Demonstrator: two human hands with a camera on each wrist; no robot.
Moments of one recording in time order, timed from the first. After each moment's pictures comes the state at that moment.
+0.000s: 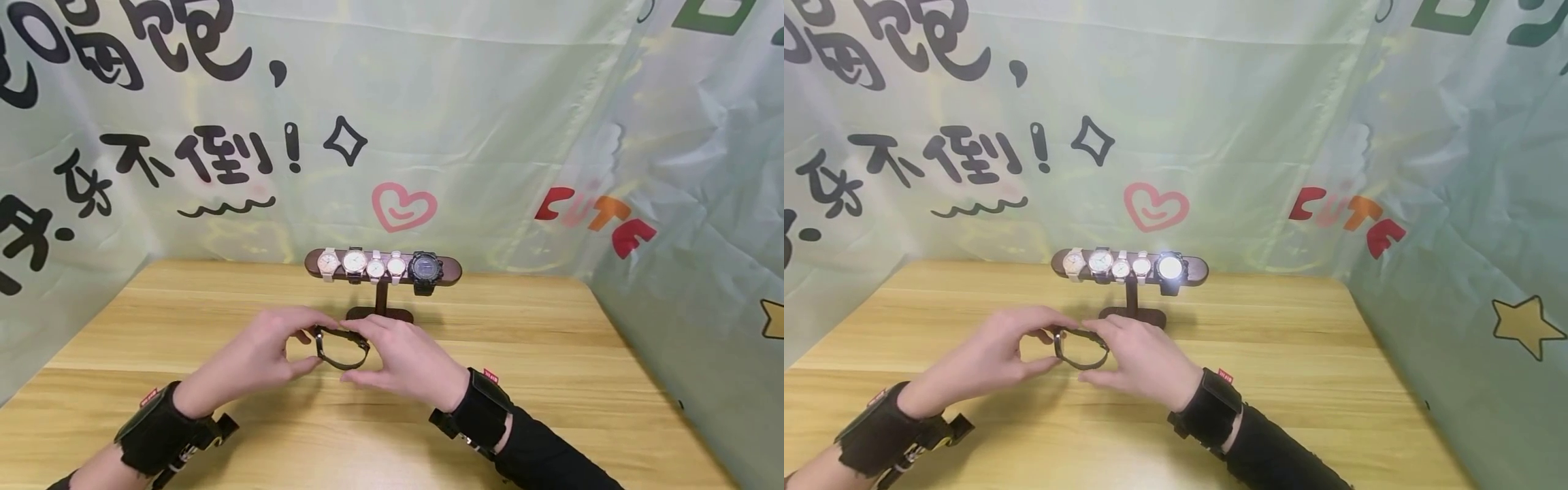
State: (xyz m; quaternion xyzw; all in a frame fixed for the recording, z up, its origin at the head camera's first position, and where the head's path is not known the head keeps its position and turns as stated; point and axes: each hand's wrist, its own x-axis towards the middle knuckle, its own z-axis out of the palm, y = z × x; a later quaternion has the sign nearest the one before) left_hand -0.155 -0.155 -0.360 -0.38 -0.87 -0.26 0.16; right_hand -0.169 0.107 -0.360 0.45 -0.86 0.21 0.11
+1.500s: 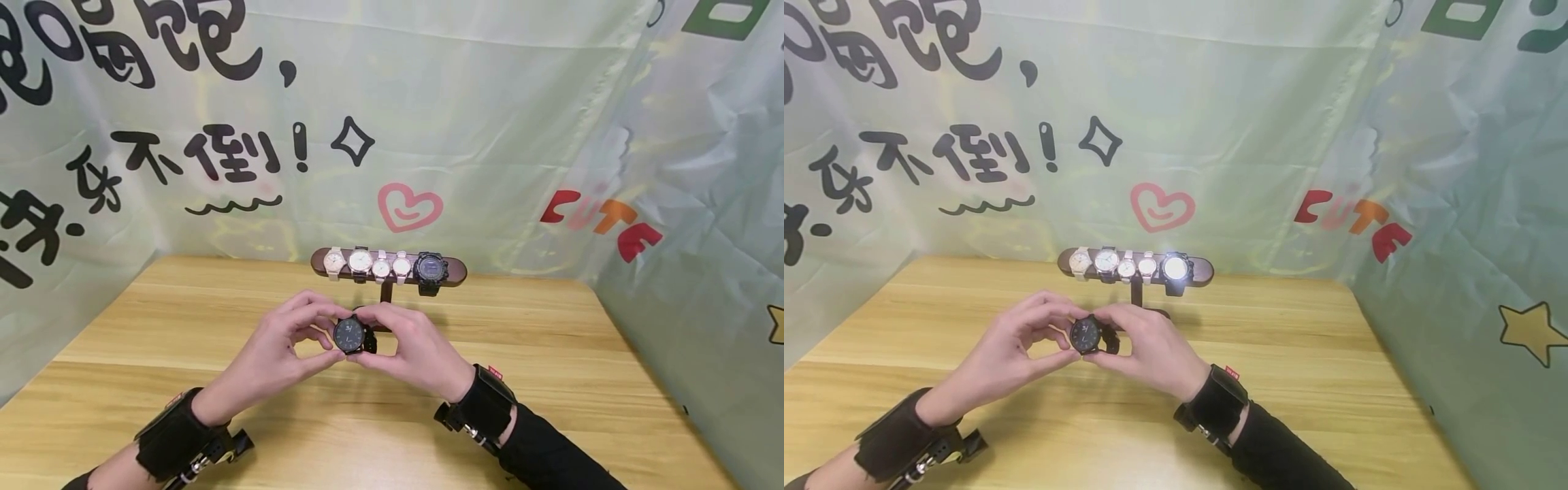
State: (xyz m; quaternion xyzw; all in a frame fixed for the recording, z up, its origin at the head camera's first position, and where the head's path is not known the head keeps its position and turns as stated) left_hand -0.139 -0.135 -0.360 -0.34 -0.79 -0.48 0.15; right_hand -0.181 0.111 -0.366 0.47 -0.79 0.36 0.13
